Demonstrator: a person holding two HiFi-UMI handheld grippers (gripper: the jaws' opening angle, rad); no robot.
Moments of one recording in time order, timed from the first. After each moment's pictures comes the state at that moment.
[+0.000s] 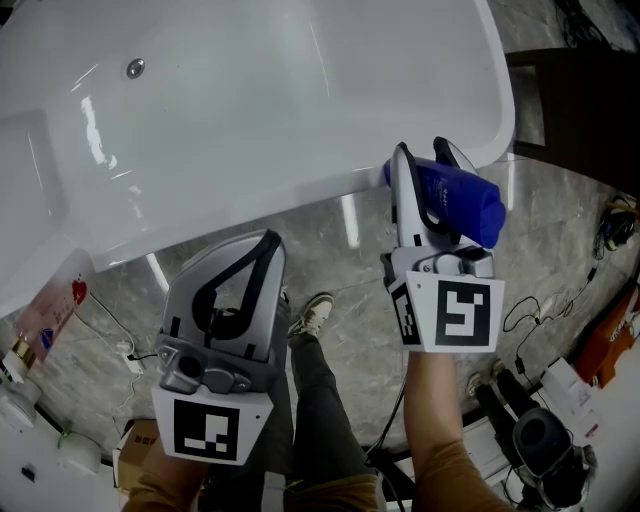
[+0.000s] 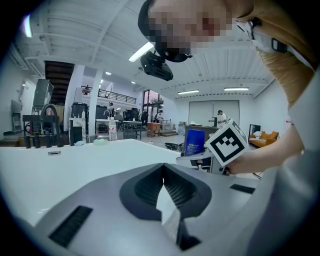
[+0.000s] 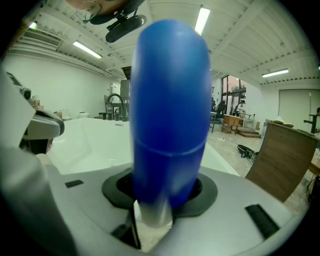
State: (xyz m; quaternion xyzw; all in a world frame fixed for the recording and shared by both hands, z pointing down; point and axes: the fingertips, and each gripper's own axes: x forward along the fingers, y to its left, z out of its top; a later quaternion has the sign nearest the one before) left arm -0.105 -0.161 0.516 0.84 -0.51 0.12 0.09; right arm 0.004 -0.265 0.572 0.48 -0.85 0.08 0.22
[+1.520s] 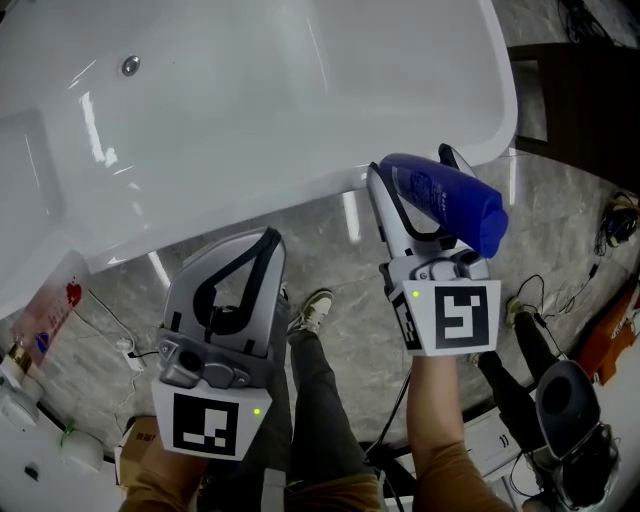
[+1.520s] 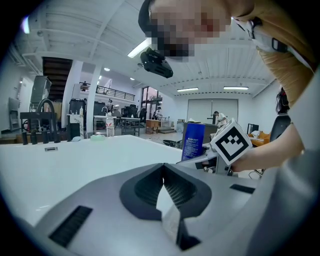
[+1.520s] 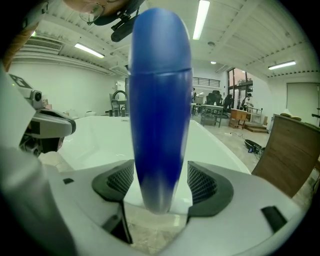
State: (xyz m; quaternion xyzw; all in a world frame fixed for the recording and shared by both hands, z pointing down) left arm -0.100 -0.159 0.535 0.85 -0.50 0.13 0.10; right arm 0.004 -0.247 0.595 0.44 -0.86 0.10 0.23
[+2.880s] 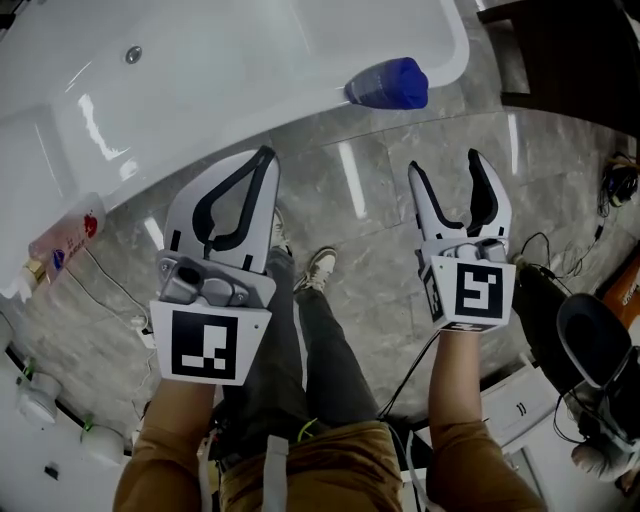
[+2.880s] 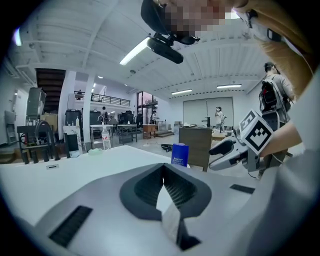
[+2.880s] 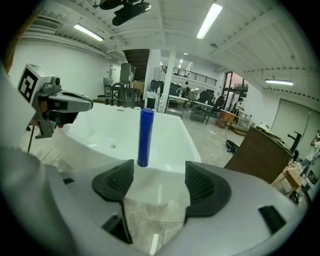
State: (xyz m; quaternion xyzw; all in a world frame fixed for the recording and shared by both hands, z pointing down) left arm -0.075 -0.136 0.469 0.86 -0.50 0.14 0.06; right arm 0.108 -0.163 0.532 0.48 -0.81 0.08 0.32
